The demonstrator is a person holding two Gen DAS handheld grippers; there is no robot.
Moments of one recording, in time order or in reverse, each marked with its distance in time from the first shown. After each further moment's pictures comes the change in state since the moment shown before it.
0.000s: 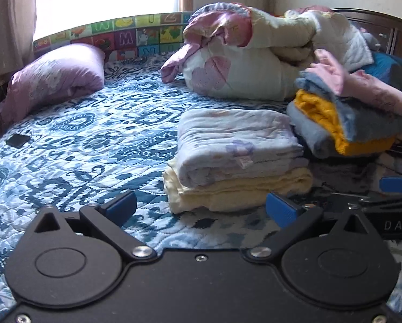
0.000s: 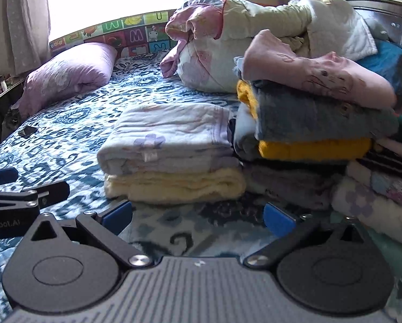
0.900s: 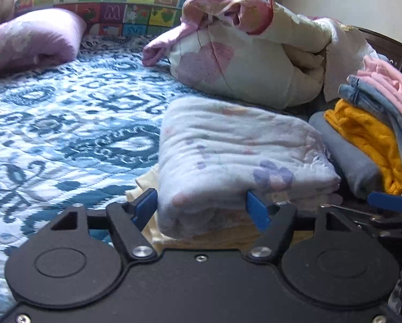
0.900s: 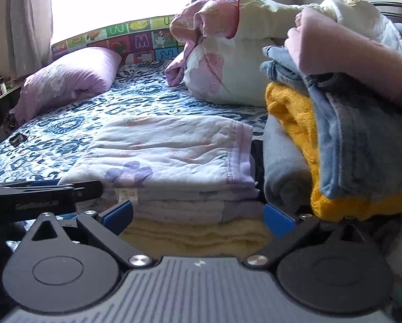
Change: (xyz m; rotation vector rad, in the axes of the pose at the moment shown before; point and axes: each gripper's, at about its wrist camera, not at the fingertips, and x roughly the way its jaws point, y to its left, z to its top) left arm 0.149 0.025 0.013 -0.116 0.013 -0.174; right arm 0.116 -0.001 0.028 -0.036 -0.064 0.031
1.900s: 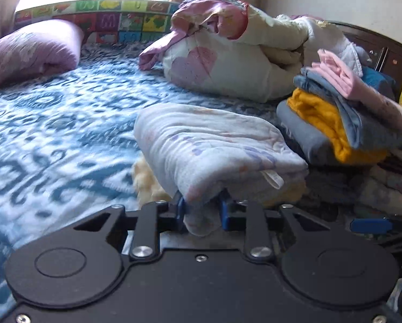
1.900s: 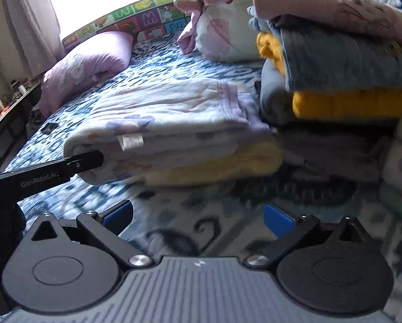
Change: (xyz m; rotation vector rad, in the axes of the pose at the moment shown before) left arm -0.112 -0.016 -0.043 0.031 0.007 0.015; right arm -0.087 -0.005 -0.052 0.142 0.165 0.152
